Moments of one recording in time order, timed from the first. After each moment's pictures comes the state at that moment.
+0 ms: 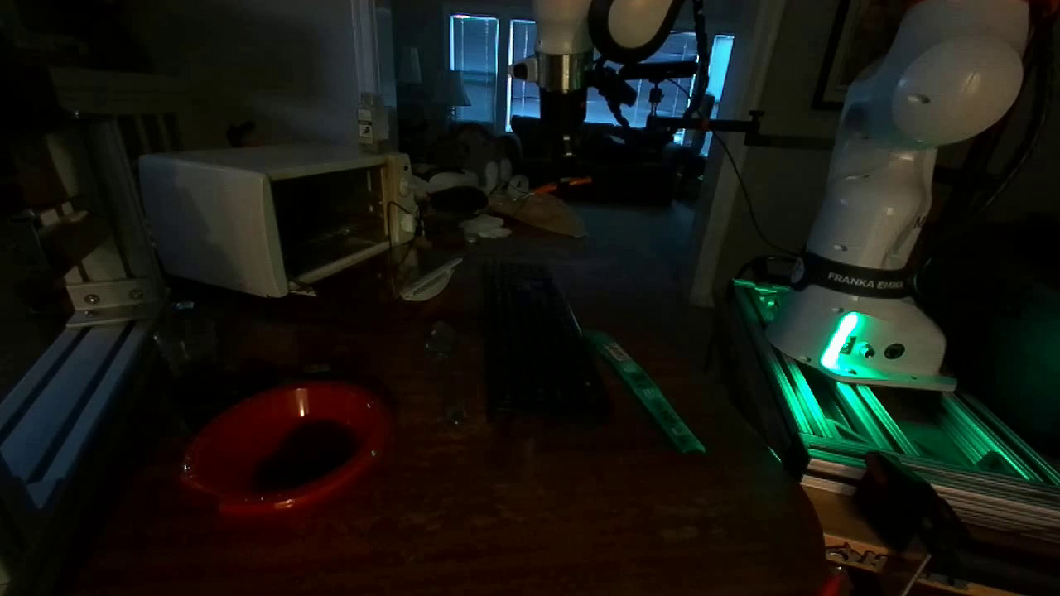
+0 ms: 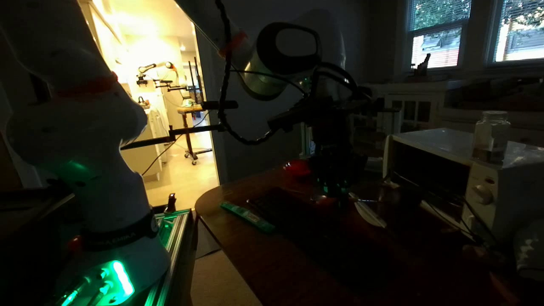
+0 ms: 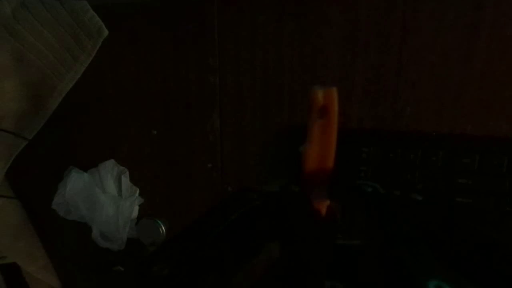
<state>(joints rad) -0.14 -0.17 -0.06 -2.56 -0.47 2.40 -0.24</state>
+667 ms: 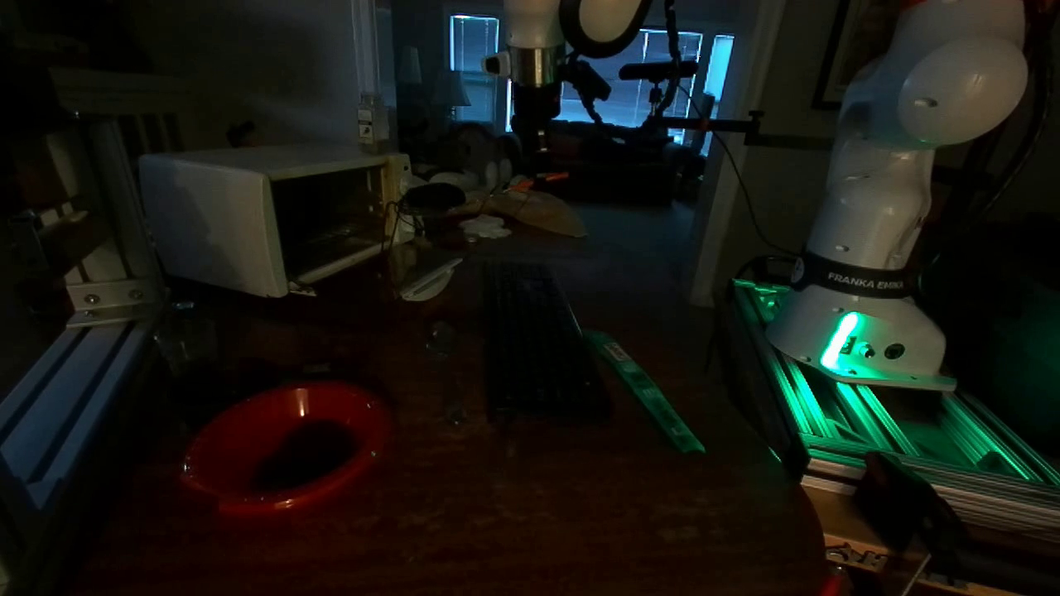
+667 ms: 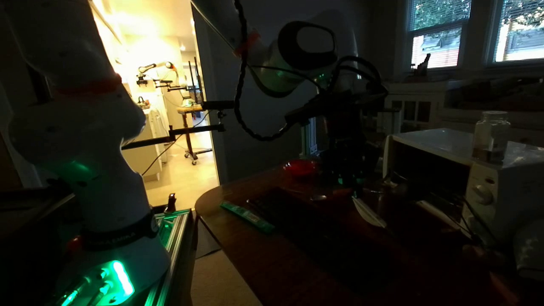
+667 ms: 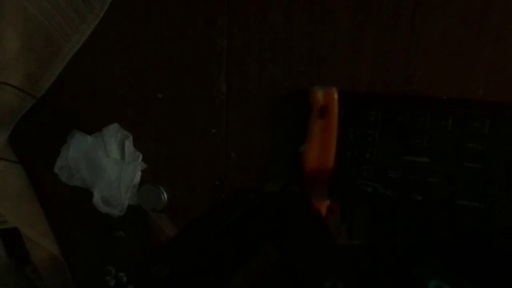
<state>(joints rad) -0.10 -0.08 -0.04 -2.45 -0.47 2.36 -0.23</state>
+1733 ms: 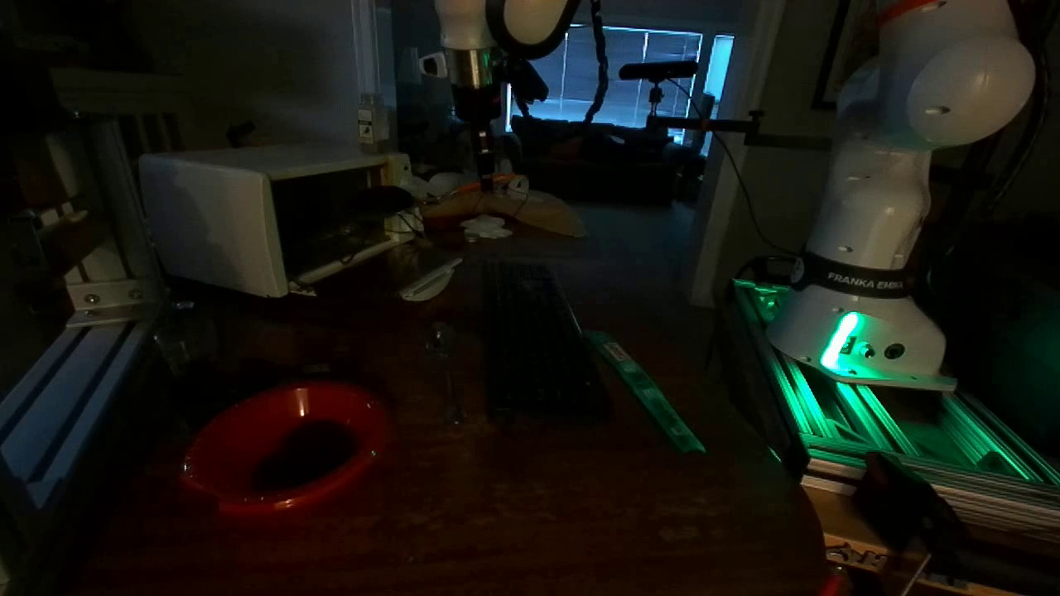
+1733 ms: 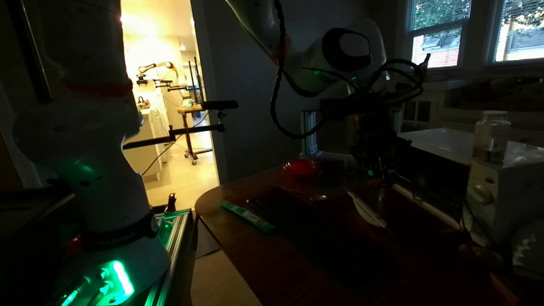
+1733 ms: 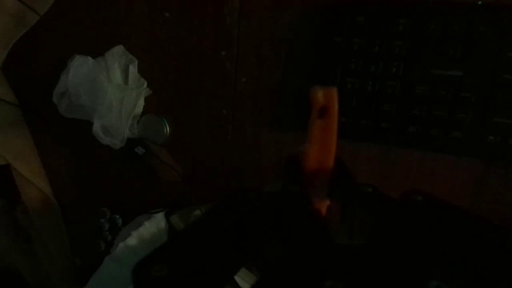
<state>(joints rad) -0.04 0.16 -0.02 -2.16 -0.46 2.30 -0.22</state>
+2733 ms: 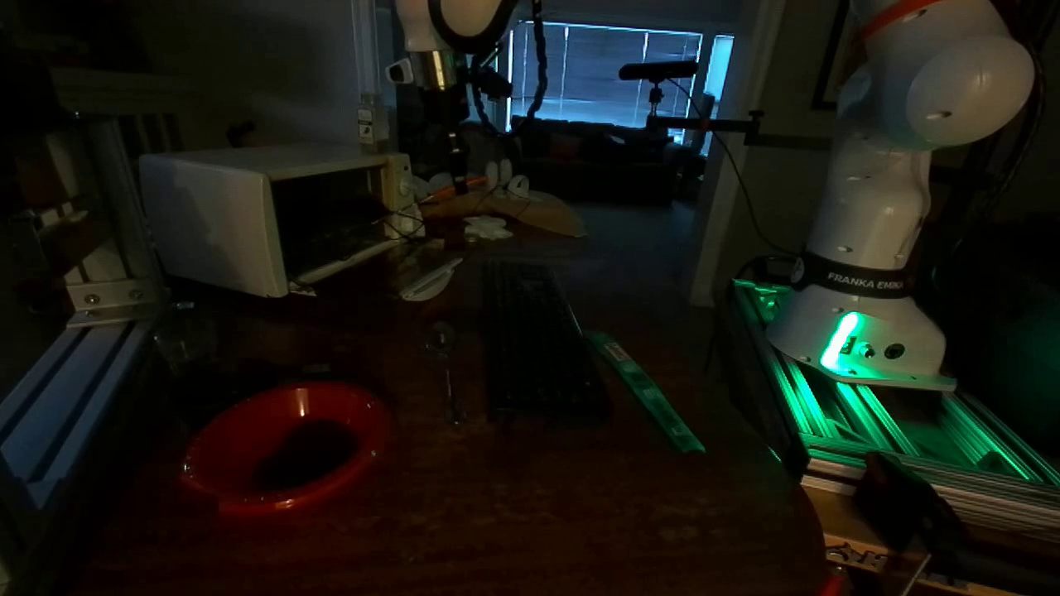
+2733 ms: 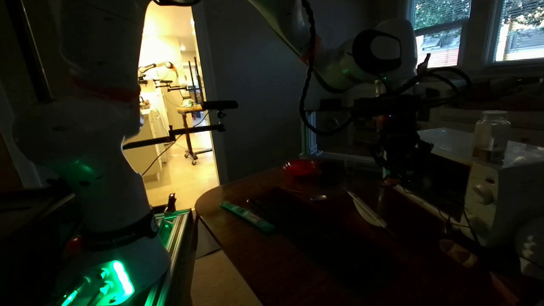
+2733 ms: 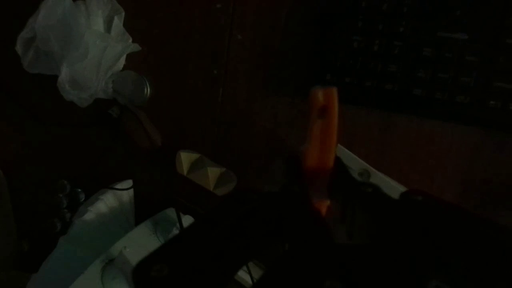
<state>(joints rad) -0.05 0.34 -0.02 -1.90 -0.31 2.17 -0.42</state>
